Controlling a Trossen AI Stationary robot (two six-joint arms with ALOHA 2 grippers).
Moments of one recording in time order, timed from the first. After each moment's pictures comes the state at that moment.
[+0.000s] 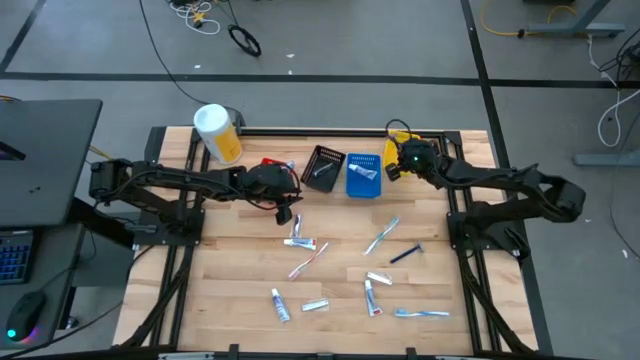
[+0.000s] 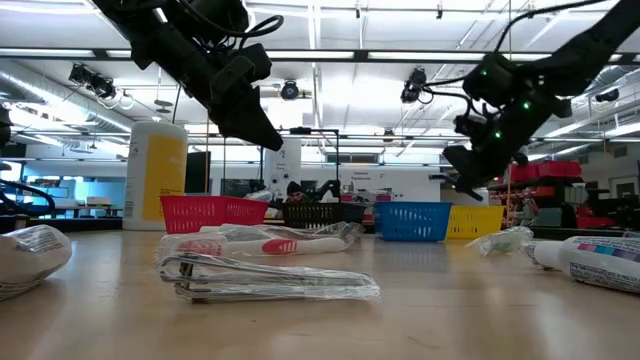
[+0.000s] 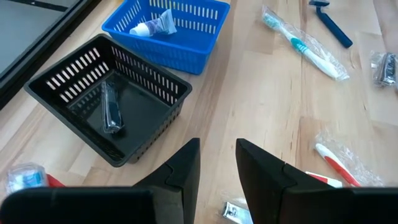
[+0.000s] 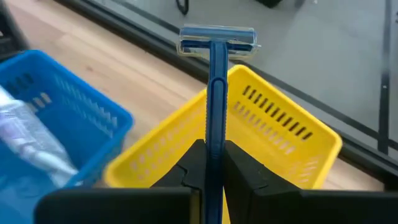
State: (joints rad) left arm 0.16 1.35 0.73 0.00 -0.09 -0.08; right arm -0.63 1.19 0.44 0.05 0.41 0.14
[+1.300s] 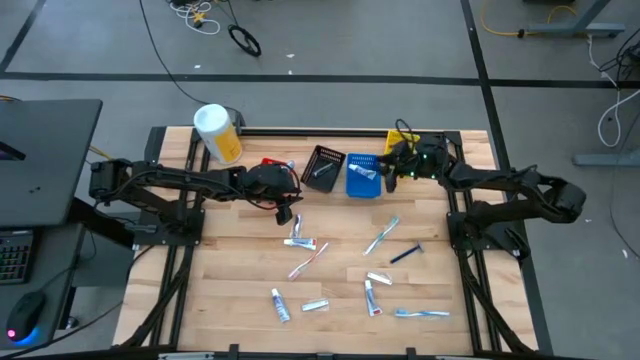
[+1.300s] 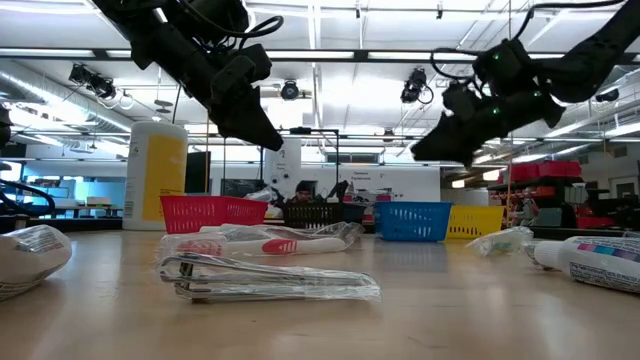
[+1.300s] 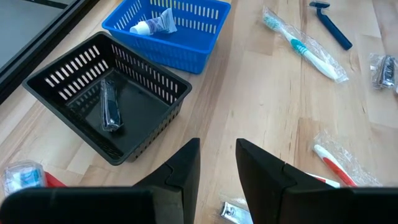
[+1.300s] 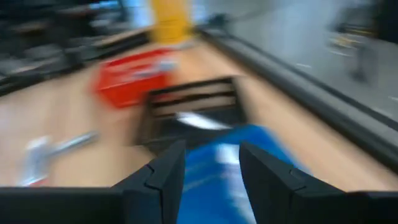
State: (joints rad) left arm 0.16 1.35 0.73 0.00 -0.09 -0.09; right arm -0.61 1.19 0.40 0.42 -0.35 0.07
